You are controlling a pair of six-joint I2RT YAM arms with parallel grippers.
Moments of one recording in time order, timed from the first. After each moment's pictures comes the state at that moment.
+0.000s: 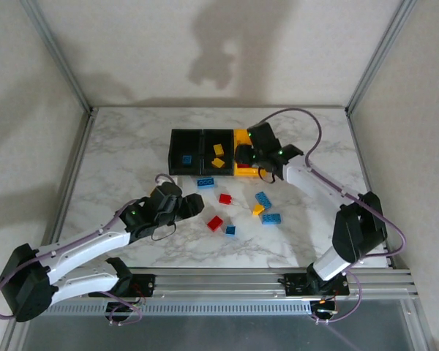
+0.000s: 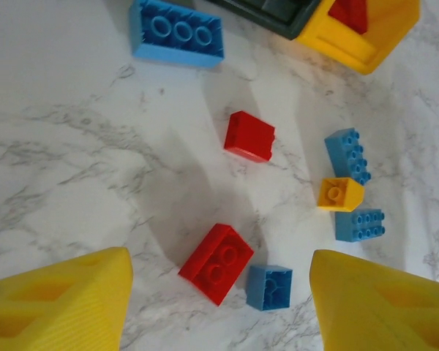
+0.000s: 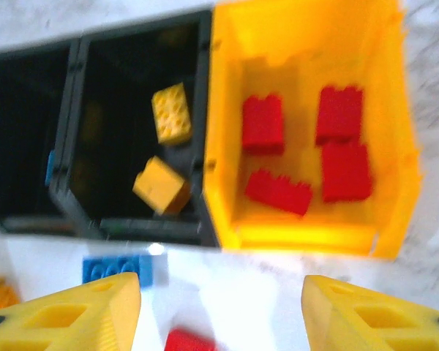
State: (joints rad) left arm -0.76 1.04 0.62 -0.32 -0.07 -0.98; right arm 0.61 1.57 1.25 -0.53 0.09 0.57
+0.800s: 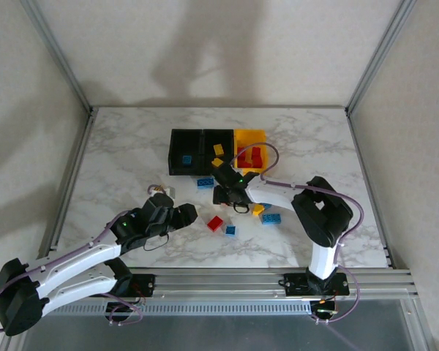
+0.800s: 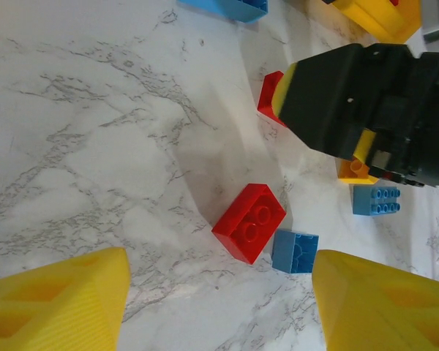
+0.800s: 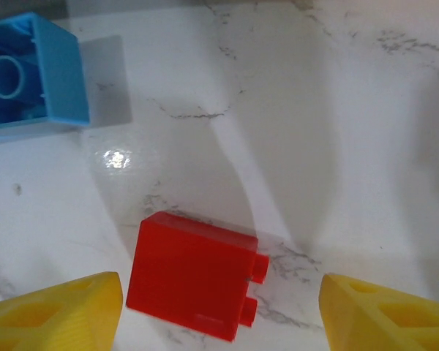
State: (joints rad) left arm -0.76 0.91 0.49 -0.33 -0.04 -1.04; right arm 0.85 1.84 1.13 -0.47 0.14 0.80
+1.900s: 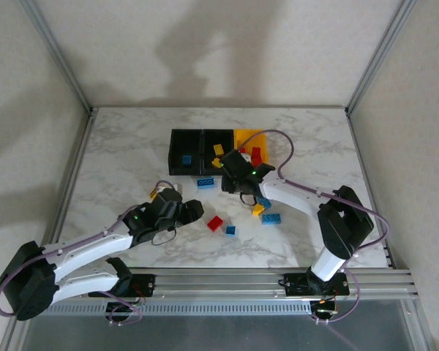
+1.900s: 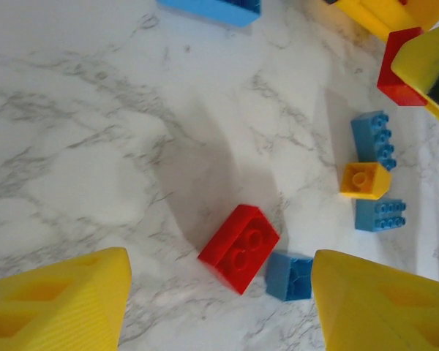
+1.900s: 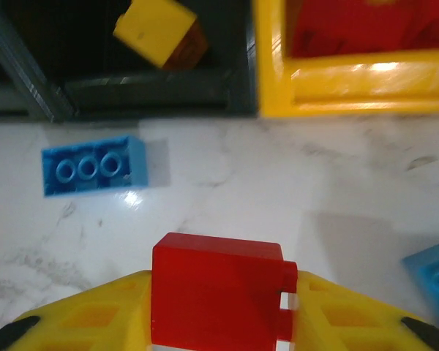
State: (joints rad) left arm -0.76 1.09 0.54 -0.22 -0.03 -1.03; right arm 0.79 1.66 1.17 -0.55 0.20 0.72
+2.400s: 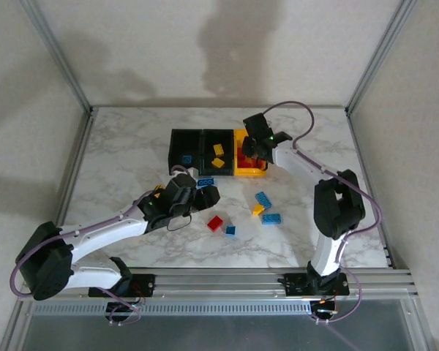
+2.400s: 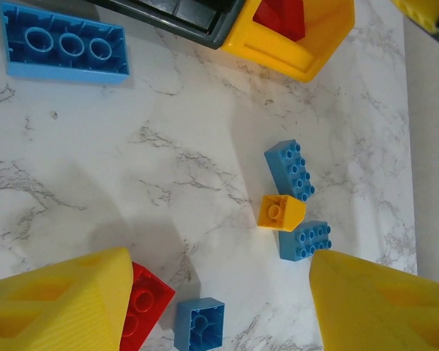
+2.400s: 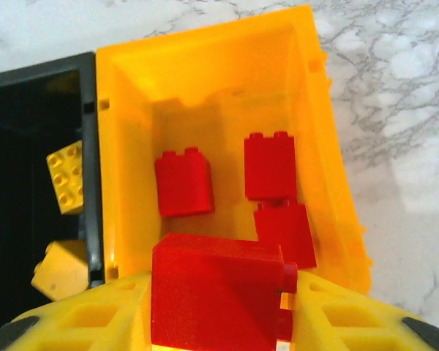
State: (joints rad) left arm -0.79 1.26 0.72 -0.13 -0.03 -1.00; right arm 0.51 1.85 1.47 -0.58 0.21 0.57
